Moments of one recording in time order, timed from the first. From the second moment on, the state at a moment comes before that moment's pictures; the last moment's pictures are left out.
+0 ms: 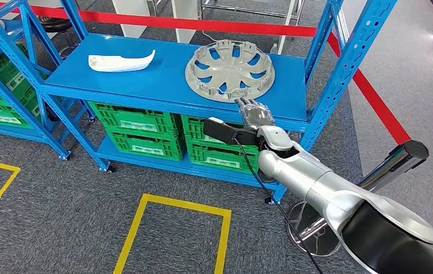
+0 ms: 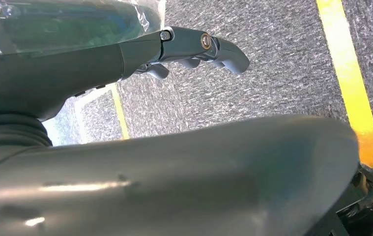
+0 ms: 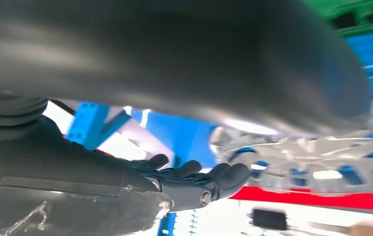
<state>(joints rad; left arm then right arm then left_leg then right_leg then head) -0.12 0.01 -1.29 -0.25 0.83 0.18 0.18 -0.95 -0.12 1.20 -0.71 0.36 -0.07 0.42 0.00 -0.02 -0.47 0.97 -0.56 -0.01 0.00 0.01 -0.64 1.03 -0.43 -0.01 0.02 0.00</state>
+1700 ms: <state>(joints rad) -0.11 0.00 -1.29 -0.25 0.82 0.17 0.20 -0.94 -0.26 1.09 -0.91 0.47 -0.12 0.39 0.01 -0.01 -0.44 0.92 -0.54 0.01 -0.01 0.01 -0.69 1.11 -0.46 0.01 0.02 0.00</state>
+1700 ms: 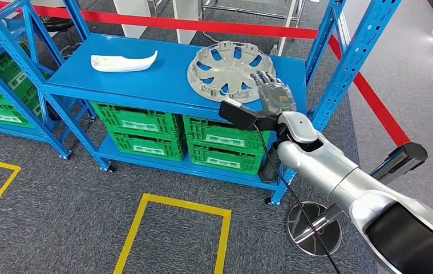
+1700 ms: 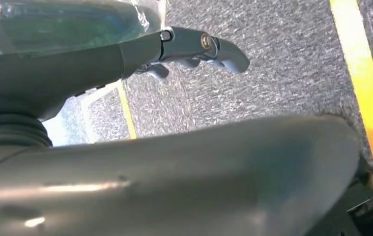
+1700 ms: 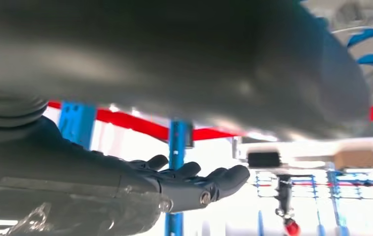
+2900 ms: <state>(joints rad) -0.09 -0.01 -1.29 -0.25 0.83 0.17 0.19 -0.82 -0.21 1.13 -0.85 0.47 -0.11 0.30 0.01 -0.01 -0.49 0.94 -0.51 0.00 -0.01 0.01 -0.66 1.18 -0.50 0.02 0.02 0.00</state>
